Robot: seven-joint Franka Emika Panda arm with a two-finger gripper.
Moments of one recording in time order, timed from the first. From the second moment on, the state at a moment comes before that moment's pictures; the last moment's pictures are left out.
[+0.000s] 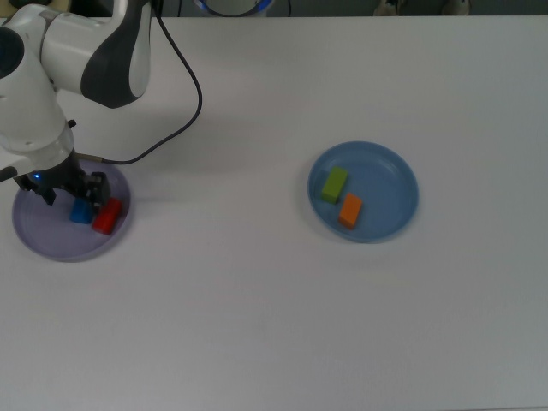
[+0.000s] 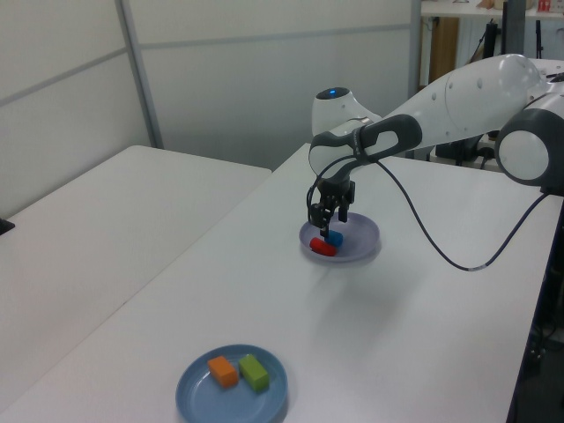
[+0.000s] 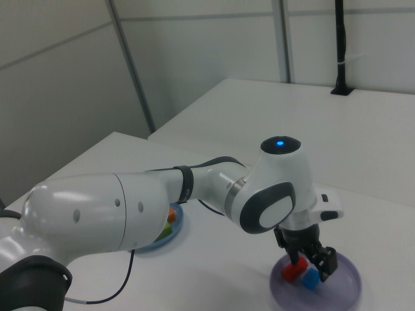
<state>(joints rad) -0.31 0.53 -0.02 -1.56 -0.04 2.17 -0.13</state>
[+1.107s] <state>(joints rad) 0.00 0.24 0.01 -1.53 -0.07 1.74 0.15</state>
